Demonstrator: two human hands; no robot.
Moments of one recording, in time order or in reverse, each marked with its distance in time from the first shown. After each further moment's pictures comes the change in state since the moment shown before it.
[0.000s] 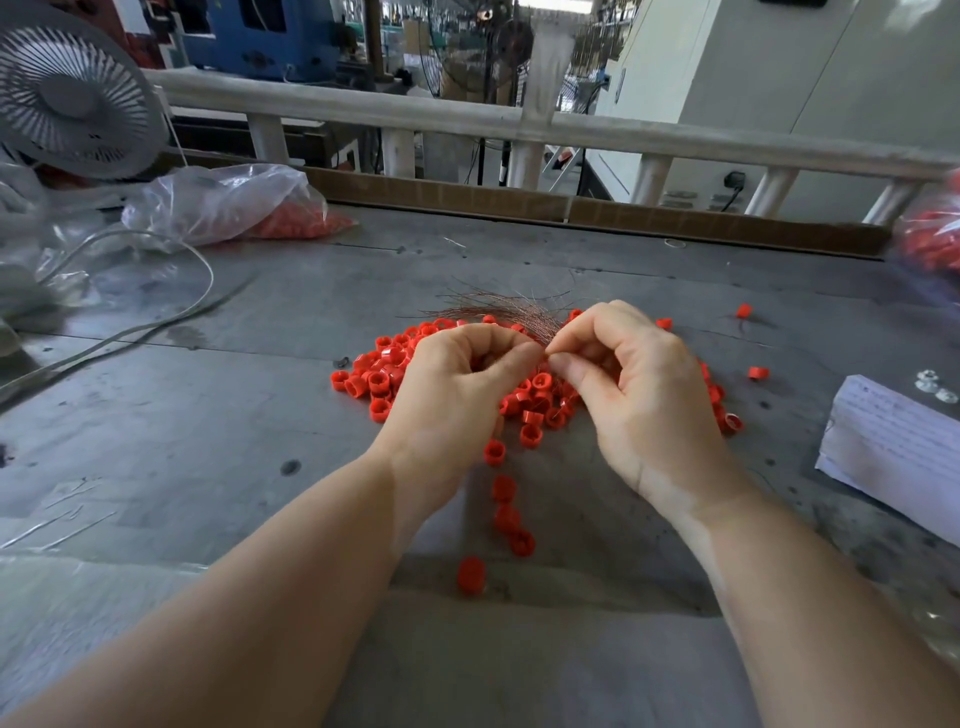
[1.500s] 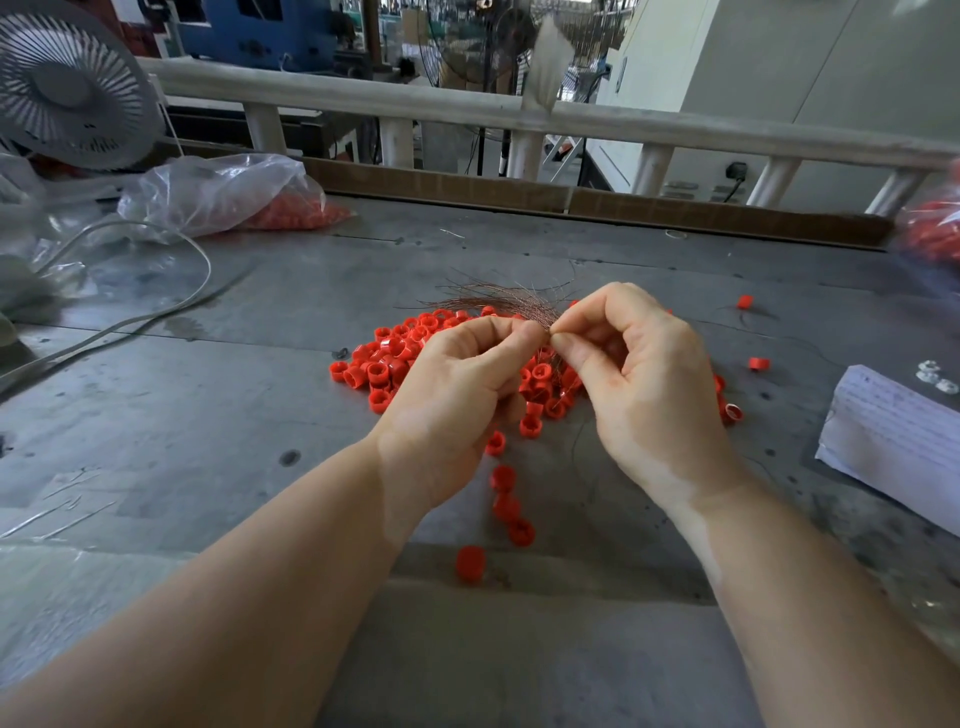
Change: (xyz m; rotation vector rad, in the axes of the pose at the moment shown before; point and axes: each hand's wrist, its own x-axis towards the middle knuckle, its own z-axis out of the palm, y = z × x) left_hand -0.001 0.004 0.004 -0.343 -0.091 -0.203; right_hand -0.001 0.001 0.002 0.044 0.078 0.000
